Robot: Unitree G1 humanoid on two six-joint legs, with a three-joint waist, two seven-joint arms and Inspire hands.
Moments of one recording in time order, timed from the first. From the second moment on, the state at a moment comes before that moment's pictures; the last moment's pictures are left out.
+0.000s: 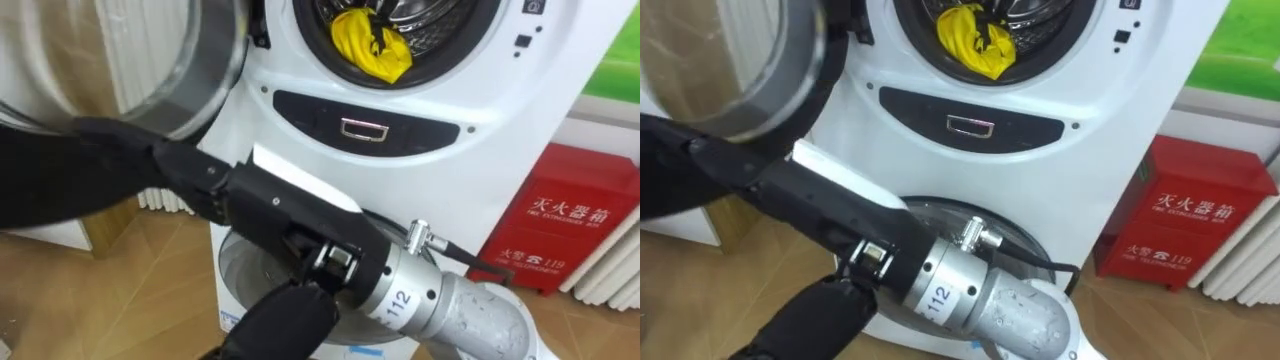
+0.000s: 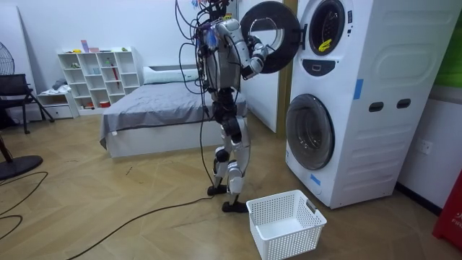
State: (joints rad) left arm 0.11 0.30 -0.12 1.14 0.19 -0.02 0.14; right arm -0.27 -0.28 0.50 -0.45 0.28 0.01 0.47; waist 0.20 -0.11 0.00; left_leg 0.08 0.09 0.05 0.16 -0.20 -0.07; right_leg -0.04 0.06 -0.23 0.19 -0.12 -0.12
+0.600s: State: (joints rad) left arm 0.10 0.30 -0.11 1.14 0.19 0.00 0.15; right arm -0.25 -0.32 0.50 -0.44 0.28 0.01 0.46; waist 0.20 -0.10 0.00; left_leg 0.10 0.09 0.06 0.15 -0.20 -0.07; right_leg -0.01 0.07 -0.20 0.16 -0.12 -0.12
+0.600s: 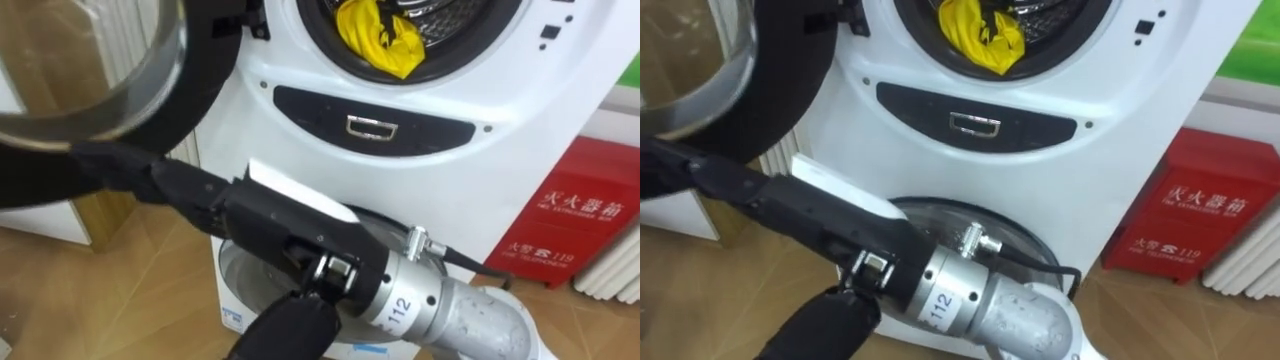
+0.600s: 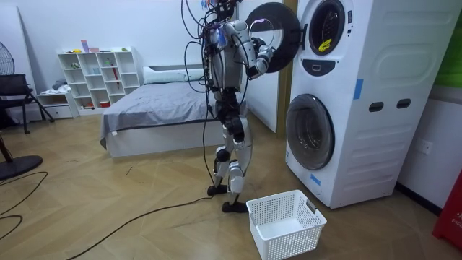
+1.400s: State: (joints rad) left arm 0.11 0.26 0.02 1.14 0.19 0.00 0.19; right arm -0.19 -0.39 0.20 -0.40 0.21 0.01 0.20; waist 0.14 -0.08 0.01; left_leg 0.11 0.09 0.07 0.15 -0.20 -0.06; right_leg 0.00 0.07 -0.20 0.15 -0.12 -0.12
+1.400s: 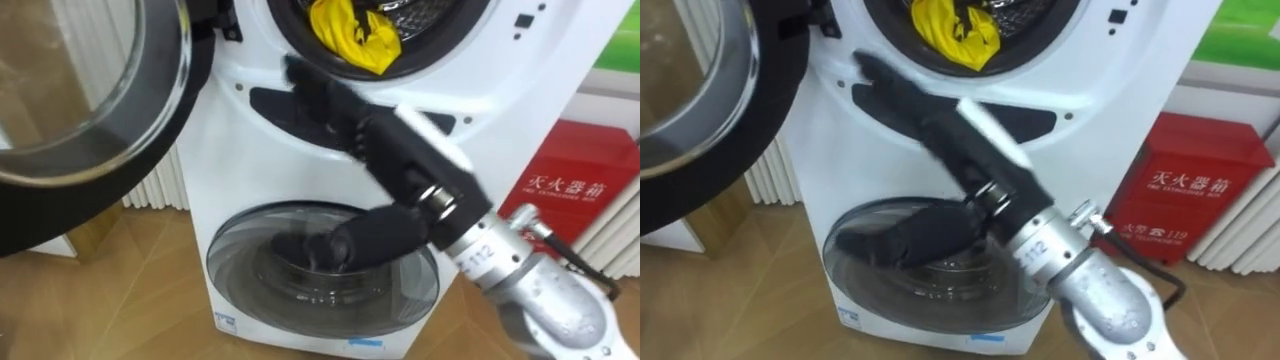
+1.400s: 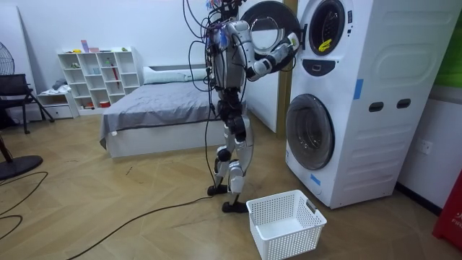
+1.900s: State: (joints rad) left arm 0.13 0.26 0.04 1.14 0.19 0.04 0.18; right arm -0.29 -0.39 0.17 -0.35 0.37 0.02 0.06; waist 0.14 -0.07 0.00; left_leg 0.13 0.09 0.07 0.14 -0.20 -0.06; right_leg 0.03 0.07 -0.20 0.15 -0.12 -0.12
